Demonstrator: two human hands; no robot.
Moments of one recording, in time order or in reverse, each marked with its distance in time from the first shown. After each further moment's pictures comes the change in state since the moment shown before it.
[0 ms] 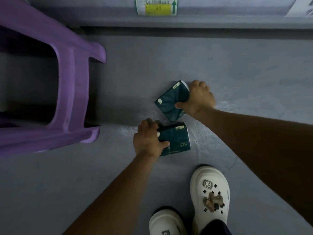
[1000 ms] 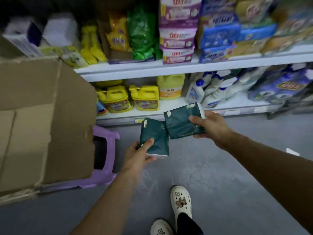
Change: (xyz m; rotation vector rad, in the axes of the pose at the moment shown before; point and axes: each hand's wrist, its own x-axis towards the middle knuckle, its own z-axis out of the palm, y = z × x) left_hand -0.283 0.131 -0.352 -1.396 -0.053 -0.068; right_hand -0.324 -0.005 -0.393 1.223 0.120 0.106
